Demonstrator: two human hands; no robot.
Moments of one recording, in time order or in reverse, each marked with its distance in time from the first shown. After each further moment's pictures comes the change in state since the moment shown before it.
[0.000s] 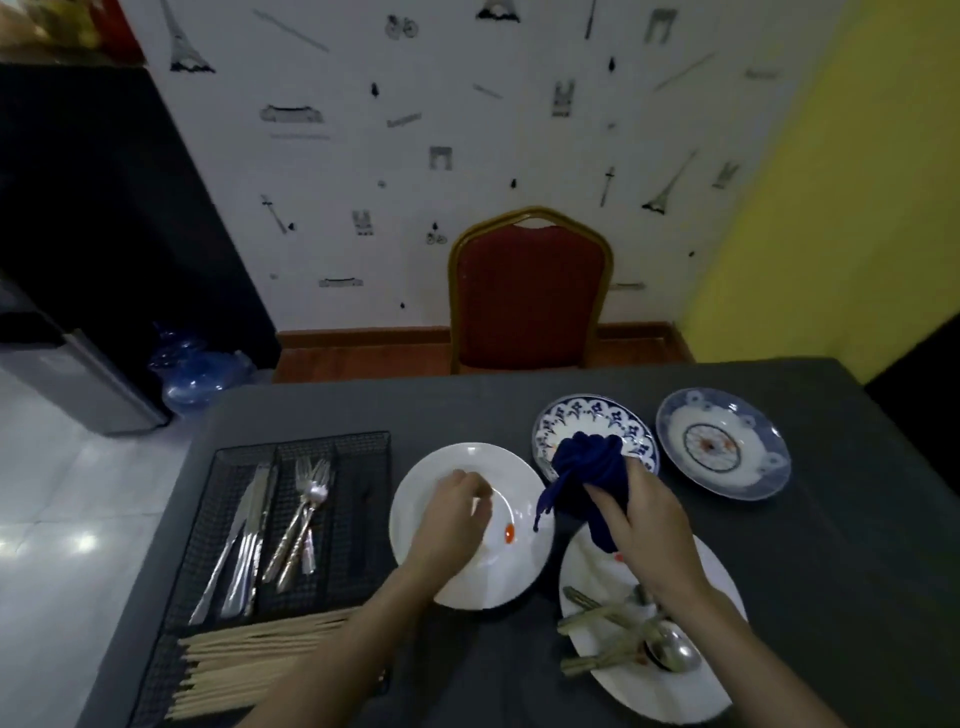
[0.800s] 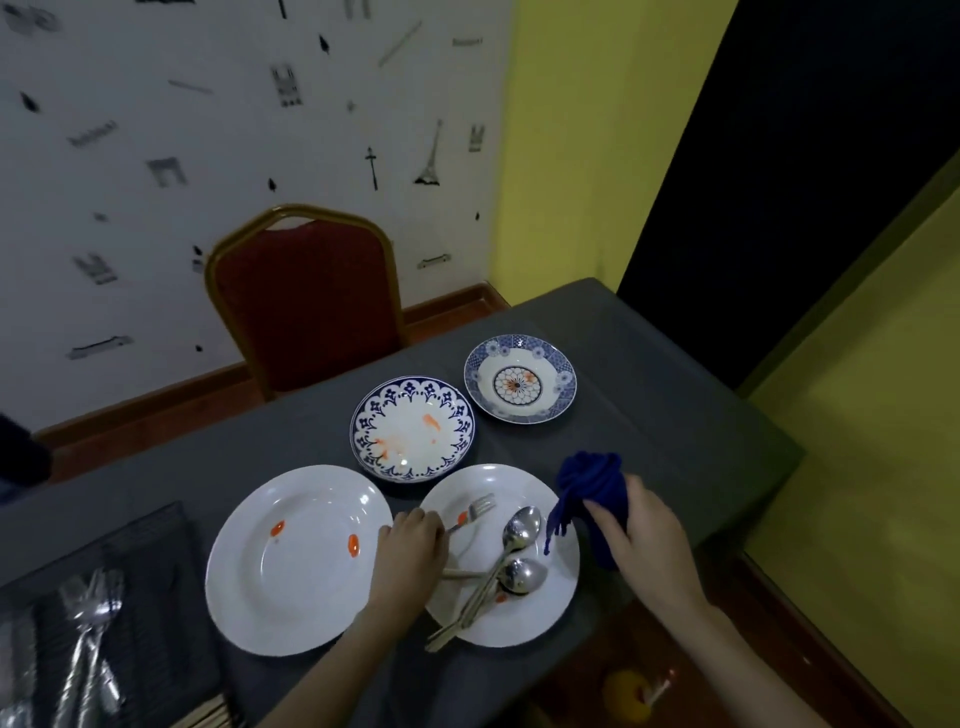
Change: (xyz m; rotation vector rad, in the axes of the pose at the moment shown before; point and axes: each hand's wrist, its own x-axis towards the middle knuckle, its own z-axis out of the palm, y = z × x) left_hand -0.022 0.075 0.116 0.335 -0.353 0.262; right_hand -0.139 0.083 -0.103 -0.199 0.224 0.486
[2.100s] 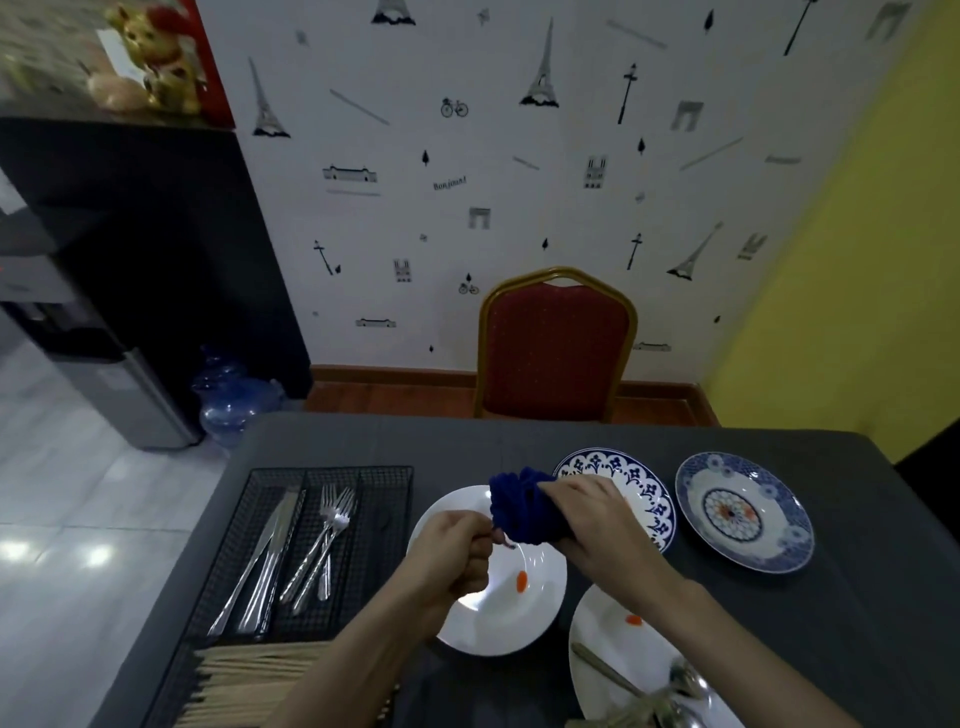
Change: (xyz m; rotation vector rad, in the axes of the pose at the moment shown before) left_hand -0.091 -0.049 -0.177 -1.500 0.165 -0.606; right_hand 0.068 -0.220 0.092 -0.017 -0.420 -0.979
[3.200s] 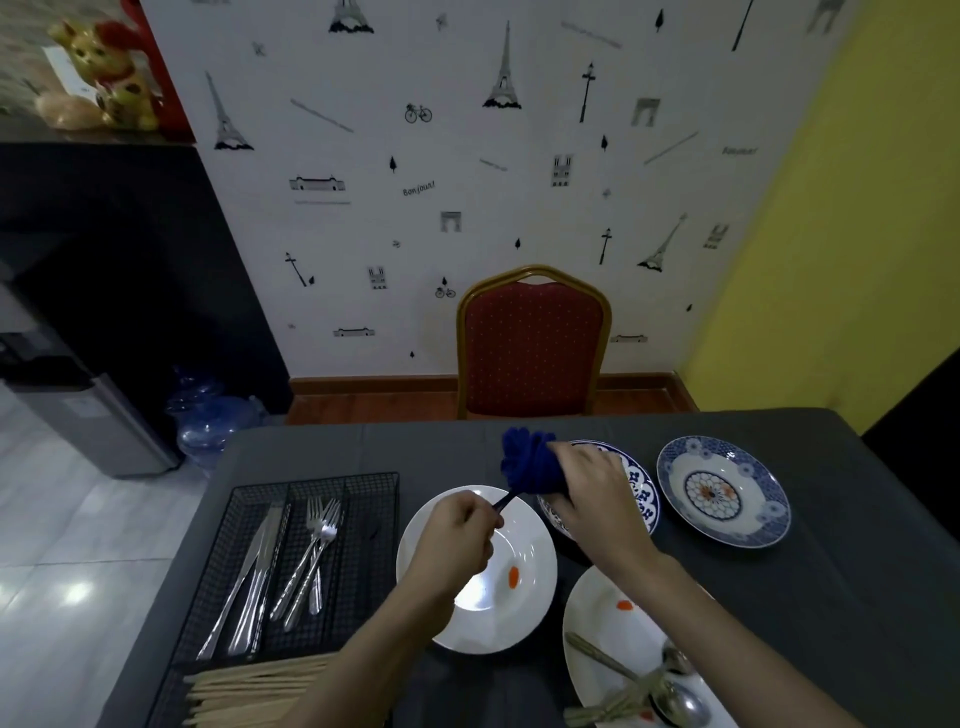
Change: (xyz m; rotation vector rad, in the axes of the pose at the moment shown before) left_hand 0.009 -0.004 0.016 0.352 0.109 0.239; right_hand 0.009 -0.009 -0.011 -0.045 0.266 0.197
